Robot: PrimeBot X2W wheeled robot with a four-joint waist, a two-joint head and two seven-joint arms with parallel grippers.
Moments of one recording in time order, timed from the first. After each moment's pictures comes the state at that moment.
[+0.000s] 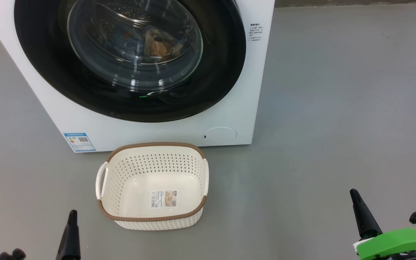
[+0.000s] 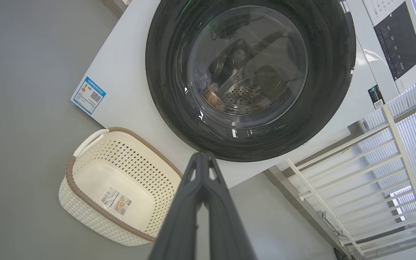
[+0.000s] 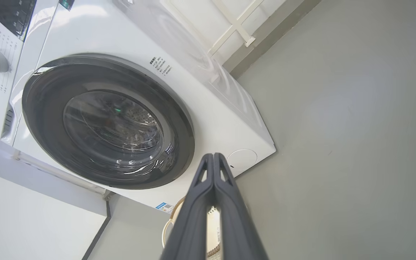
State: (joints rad) left arm 0.02 0.07 -0.03 0.20 -0.99 -0.13 -0.10; right arm -0.04 -0.16 0.01 0.27 0.98 0.13 -0.10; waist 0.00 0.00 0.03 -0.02
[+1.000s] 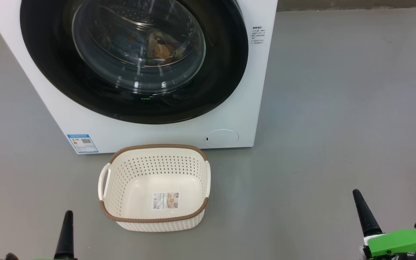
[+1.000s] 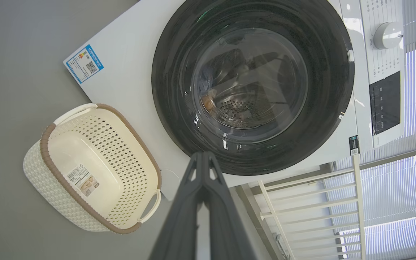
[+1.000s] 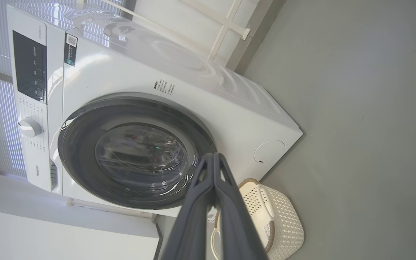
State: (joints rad) left arm -0.01 0.07 0.00 0.23 -1.28 -0.13 -0.02; right arm -0.05 -0.12 -0.05 0.27 1.26 0.13 -0.02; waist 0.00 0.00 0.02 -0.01
